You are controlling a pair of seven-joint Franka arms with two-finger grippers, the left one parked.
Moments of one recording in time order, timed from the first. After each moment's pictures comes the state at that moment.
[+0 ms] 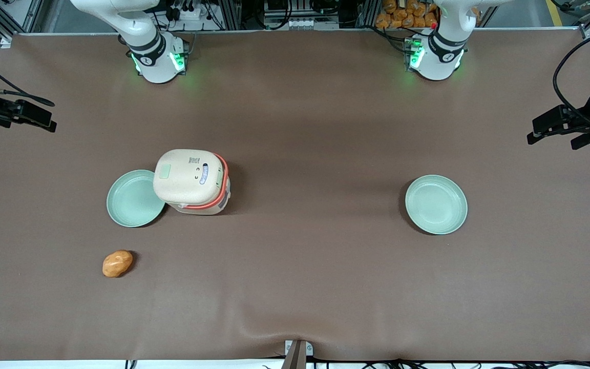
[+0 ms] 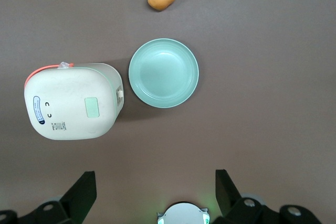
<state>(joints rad) 0.10 0.06 -0.10 -1.44 0.01 1.34 0.11</state>
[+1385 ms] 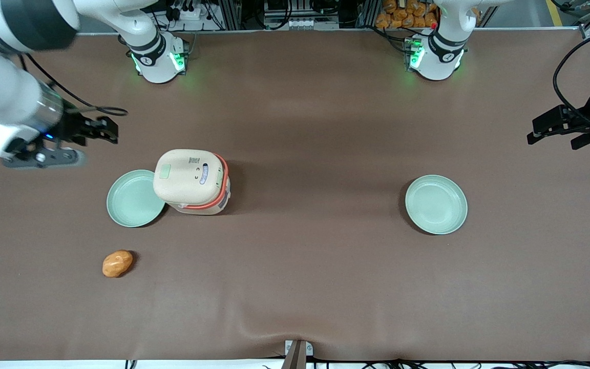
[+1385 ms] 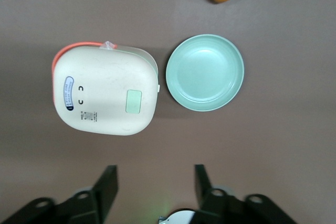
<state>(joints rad) 0.27 0.12 -0.08 -1.56 0.02 1.46 0.11</state>
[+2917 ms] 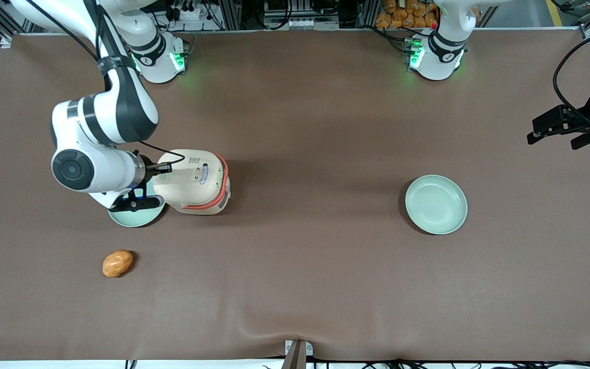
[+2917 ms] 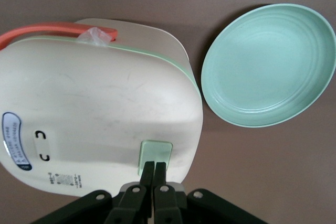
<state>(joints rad) 0.31 0.34 -0.08 -1.73 0.10 1.67 0.11</state>
